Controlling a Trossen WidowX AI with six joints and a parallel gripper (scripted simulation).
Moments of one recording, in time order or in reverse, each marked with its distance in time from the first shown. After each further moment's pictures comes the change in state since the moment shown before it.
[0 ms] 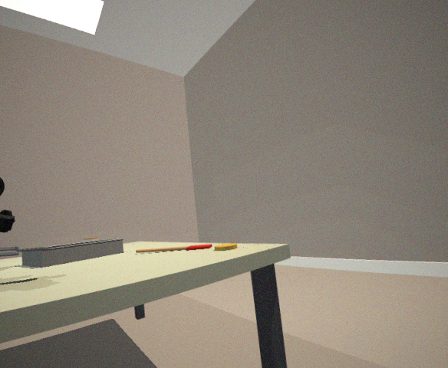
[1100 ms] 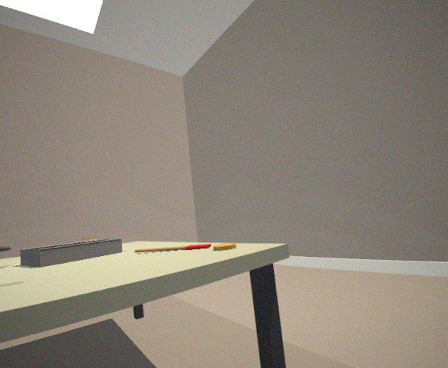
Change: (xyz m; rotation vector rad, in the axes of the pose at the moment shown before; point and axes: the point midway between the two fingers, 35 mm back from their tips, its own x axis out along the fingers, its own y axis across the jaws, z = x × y) arm -0.009 -0.052 -0.063 -0.139 -0.049 -0.040
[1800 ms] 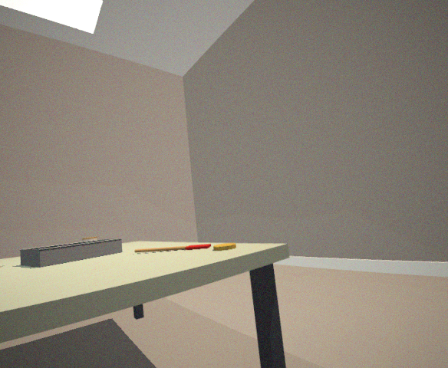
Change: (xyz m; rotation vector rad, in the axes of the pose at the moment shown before) arm -0.012 -0.017 -0.073 -0.147 0.018 -0.027
